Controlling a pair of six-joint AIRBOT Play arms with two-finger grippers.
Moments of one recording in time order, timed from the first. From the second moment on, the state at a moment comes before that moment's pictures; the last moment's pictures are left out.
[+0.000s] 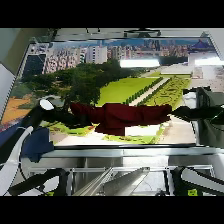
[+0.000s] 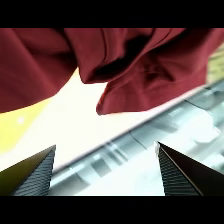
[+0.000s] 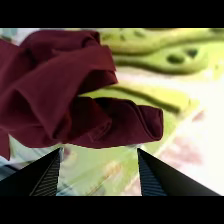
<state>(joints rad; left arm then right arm) -0.08 -1.29 0.78 0.91 -1.19 -1.23 -0.52 -1.32 0.78 -0.75 1.24 0.84</state>
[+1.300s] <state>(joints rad) -0.26 -1.21 1.40 0.72 -1.25 -1.17 -0.28 -1.11 1.11 -0.27 1.38 0.83</state>
